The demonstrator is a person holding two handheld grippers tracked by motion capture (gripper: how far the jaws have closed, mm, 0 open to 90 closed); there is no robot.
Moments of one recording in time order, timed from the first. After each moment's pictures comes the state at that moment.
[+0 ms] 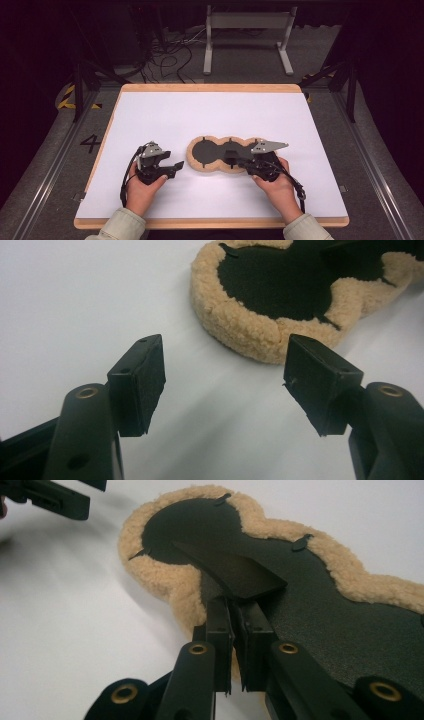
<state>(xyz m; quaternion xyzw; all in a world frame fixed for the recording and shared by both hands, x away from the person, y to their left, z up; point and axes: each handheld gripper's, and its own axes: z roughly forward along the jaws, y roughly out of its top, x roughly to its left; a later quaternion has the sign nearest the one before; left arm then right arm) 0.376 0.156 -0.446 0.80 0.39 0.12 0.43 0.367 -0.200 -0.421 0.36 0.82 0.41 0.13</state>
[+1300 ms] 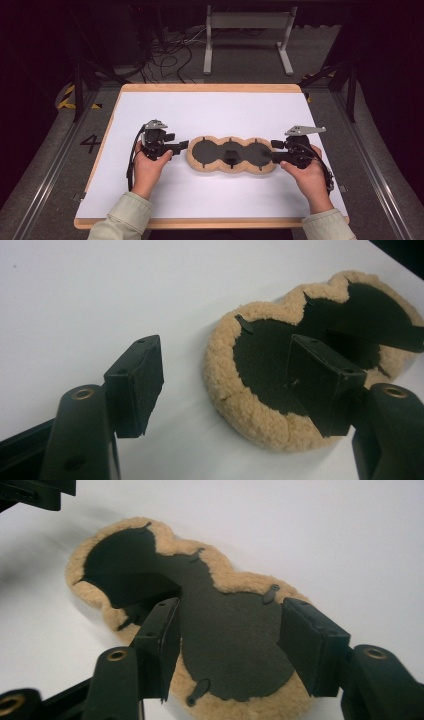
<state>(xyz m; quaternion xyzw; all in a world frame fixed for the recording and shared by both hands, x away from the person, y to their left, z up) 0.432 0.144 -0.417 0.78 0.44 0.07 0.44 0.383 -0.276 -0.385 0.43 0.79 0.41 0.13</state>
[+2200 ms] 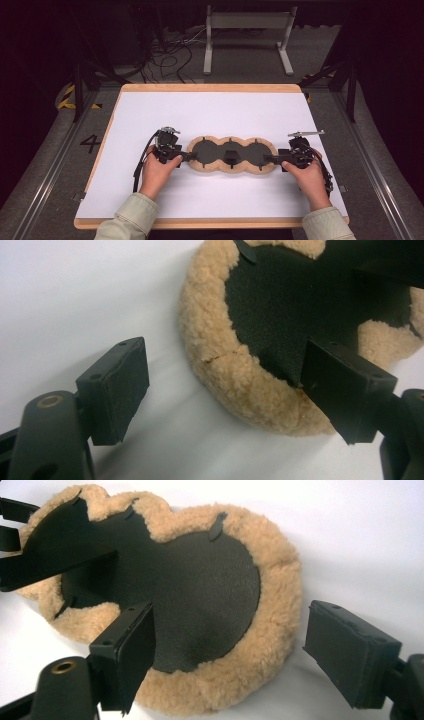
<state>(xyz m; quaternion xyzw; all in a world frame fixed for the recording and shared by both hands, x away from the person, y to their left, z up) 0.441 0.118 -0.448 0.81 0.45 -0.01 0.37 0.403 -0.300 -0.432 0.53 0.75 0.38 0.05</state>
